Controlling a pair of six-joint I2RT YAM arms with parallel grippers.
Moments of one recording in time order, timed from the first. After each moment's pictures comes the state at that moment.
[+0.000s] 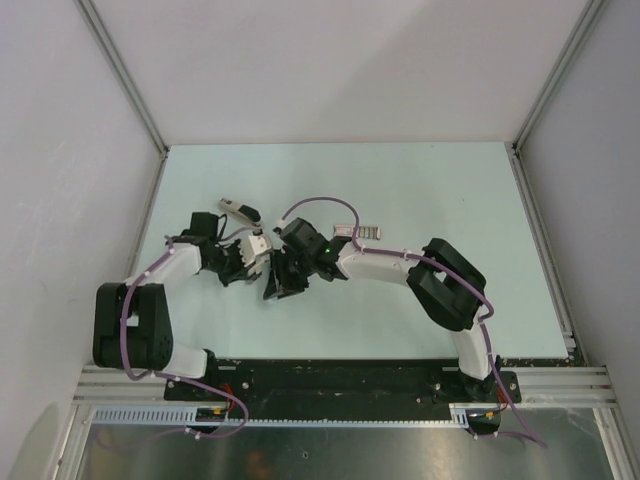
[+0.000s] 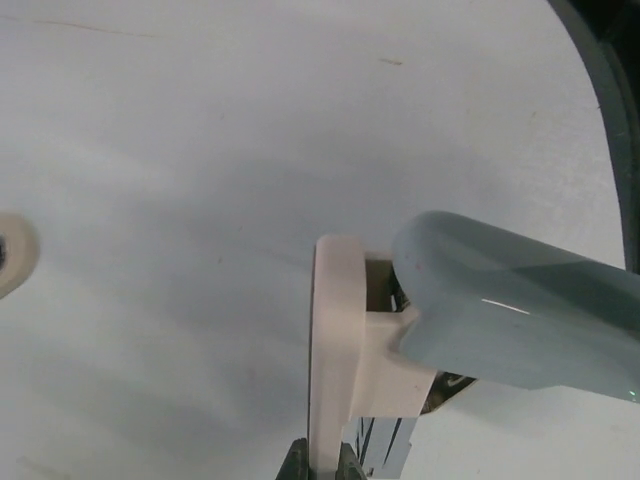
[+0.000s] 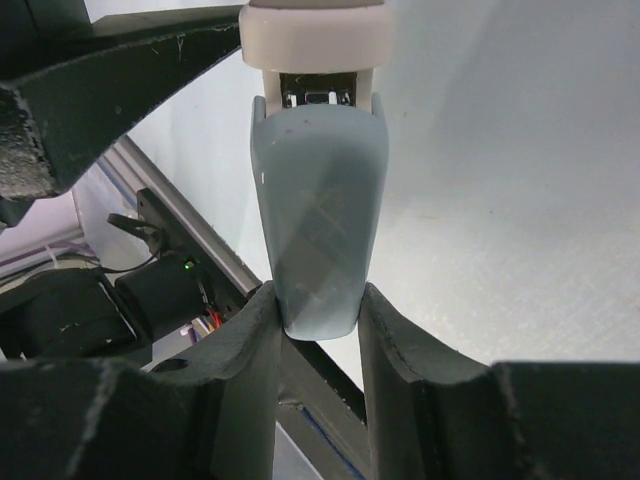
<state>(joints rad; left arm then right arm) -0.04 1.45 0.77 -0.57 0.54 1.10 1.00 2.03 1.44 -0.22 -0.37 0.84</state>
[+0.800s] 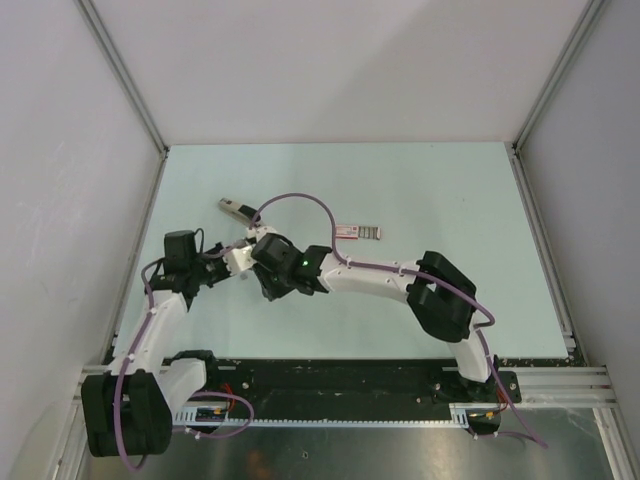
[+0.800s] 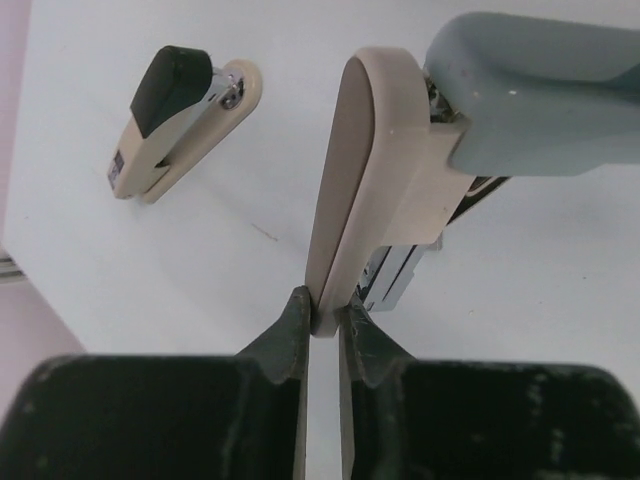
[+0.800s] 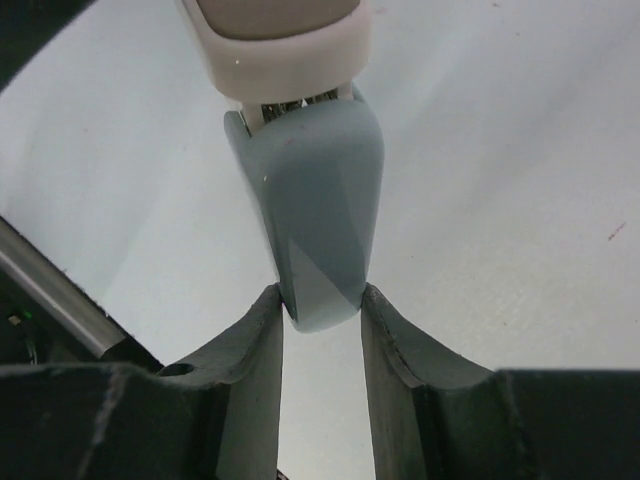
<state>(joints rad) 0.04 0.99 0.55 -0.37 0.48 1.17 1.15 2.04 1.61 -0.41 0.08 0.47</state>
